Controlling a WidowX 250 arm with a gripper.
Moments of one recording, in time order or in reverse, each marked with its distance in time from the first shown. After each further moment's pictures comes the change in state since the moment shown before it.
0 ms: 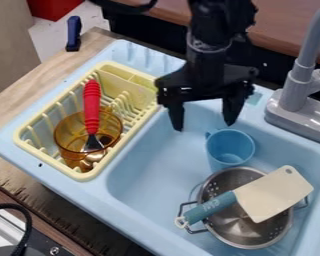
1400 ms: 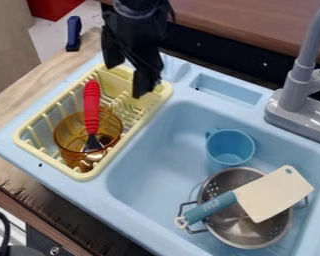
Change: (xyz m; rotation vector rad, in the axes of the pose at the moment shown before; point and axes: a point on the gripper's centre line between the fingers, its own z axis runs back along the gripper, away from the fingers) arm 0.072 0.080 0.006 0.197 -0.059 -0.939
